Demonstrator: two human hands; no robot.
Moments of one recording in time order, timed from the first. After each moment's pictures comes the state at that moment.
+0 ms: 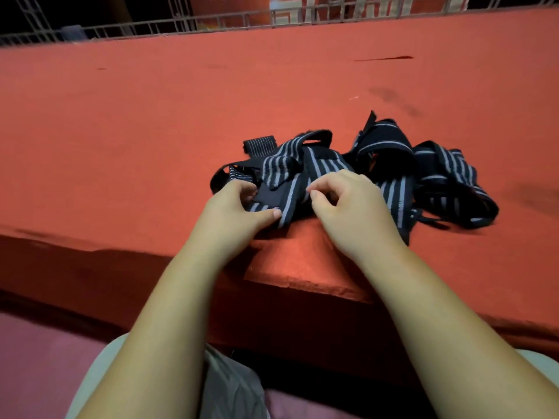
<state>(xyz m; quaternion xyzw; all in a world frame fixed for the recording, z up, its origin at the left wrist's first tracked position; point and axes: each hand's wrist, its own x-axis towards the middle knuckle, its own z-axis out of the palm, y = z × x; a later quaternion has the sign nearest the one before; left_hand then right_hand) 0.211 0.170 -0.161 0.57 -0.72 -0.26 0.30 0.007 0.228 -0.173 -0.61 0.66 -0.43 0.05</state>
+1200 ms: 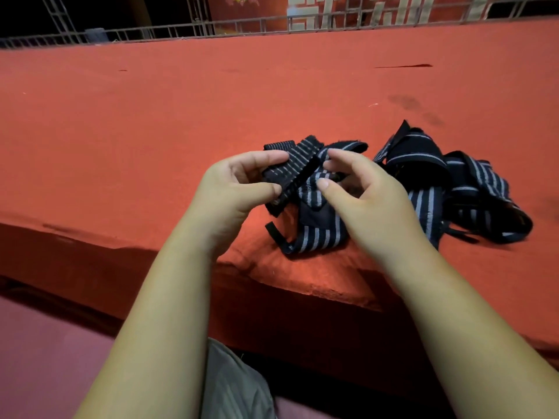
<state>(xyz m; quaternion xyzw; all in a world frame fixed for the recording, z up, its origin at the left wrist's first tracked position) 0.233 0.162 -0.130 0.31 -0.62 -0.54 0.48 0.027 0.232 -0.148 -0.59 0.59 -0.53 0.17</state>
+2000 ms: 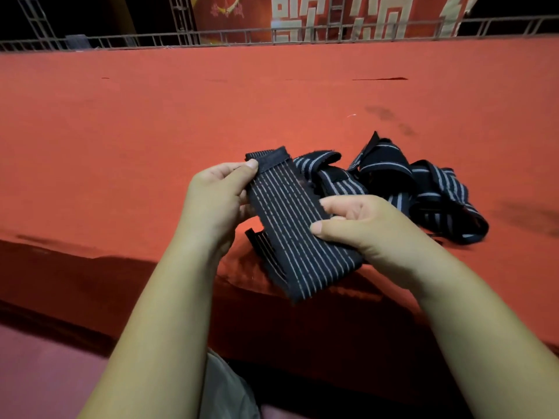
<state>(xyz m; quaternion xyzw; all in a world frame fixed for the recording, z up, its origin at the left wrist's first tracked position) 0.203 0.173 -0.120 0.41 -0.51 -0.55 0.53 -0.002 0.275 -0.128 -0.54 0.46 -0.45 0.54</state>
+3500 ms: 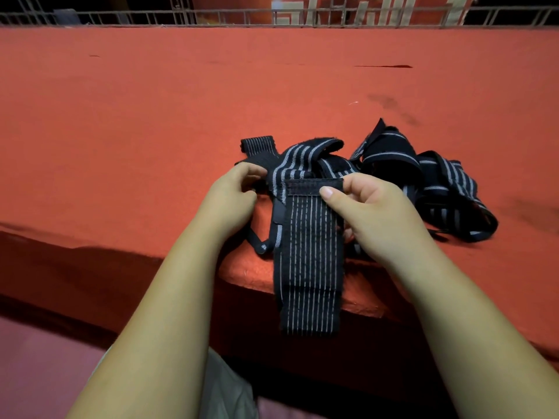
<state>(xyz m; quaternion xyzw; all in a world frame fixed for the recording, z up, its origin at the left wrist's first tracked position) 0.200 0.095 -0.191 0.50 -0.72 -0.32 0.35 -0.007 0.252 -0.148 -0.54 0.62 -0.49 0.28</state>
